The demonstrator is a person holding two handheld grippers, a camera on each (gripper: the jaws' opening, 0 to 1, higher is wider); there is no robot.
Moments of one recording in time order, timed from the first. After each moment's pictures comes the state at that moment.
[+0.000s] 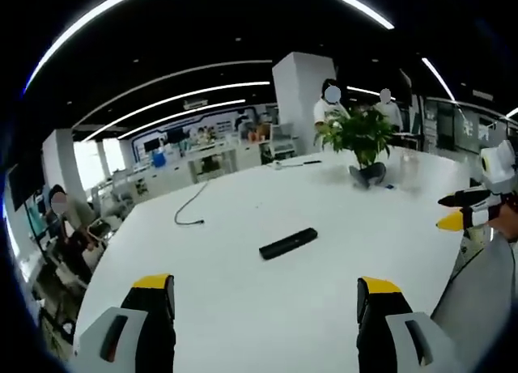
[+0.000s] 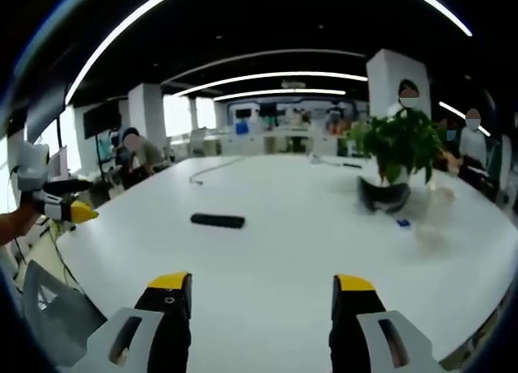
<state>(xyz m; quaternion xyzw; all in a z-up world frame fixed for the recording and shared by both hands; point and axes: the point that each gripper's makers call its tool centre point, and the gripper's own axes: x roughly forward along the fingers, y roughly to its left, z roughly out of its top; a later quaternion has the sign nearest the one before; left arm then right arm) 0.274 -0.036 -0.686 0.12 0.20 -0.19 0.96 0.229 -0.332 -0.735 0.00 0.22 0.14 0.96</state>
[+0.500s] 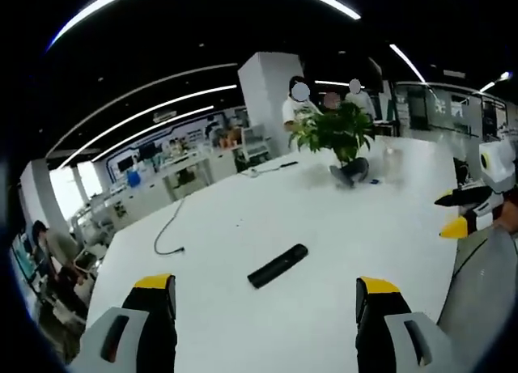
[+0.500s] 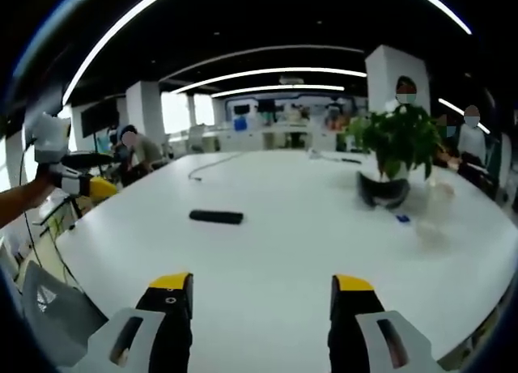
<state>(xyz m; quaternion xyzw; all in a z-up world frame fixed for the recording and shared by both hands) 0.322 -0.075 -0.673 0.17 0.19 -0.25 0.93 0.229 -0.333 -0.740 0.00 0.24 0.14 0.96</state>
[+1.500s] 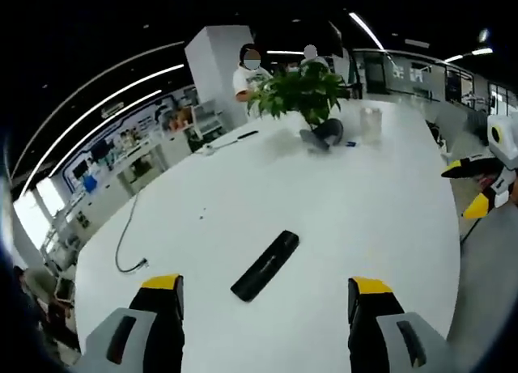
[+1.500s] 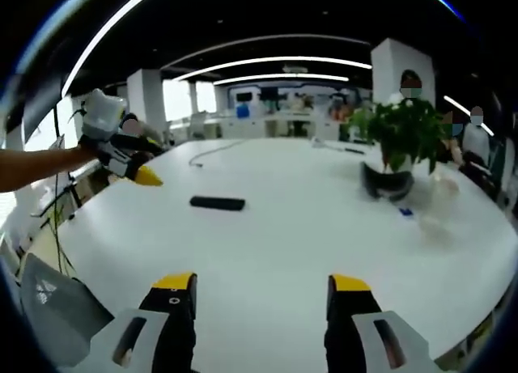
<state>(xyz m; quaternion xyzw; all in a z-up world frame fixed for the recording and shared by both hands) 0.399 -0.109 -0.727 0.24 0.26 -0.36 0.86 0.228 -0.330 -0.753 -0.01 0.27 0.15 0.95</state>
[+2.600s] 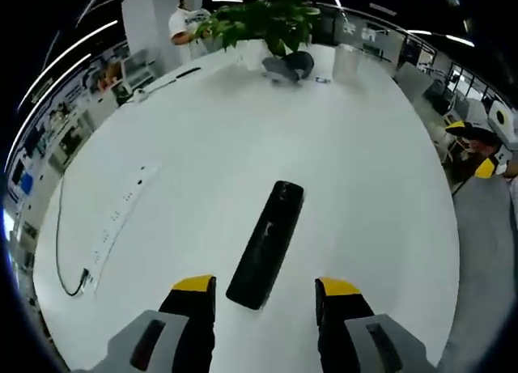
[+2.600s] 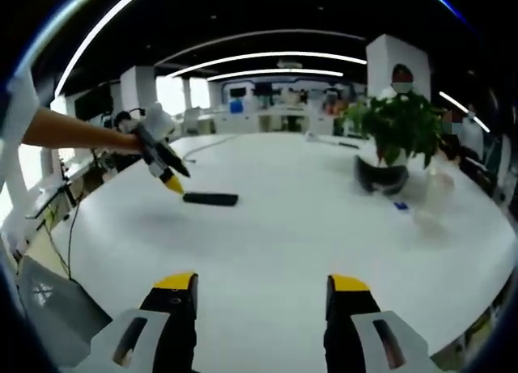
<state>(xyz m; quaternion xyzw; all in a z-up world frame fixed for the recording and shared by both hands) 0.459 -0.117 -0.819 0.30 0.41 -0.49 0.71 0.230 -0.339 -0.758 -0.01 0.28 0.13 0.95</state>
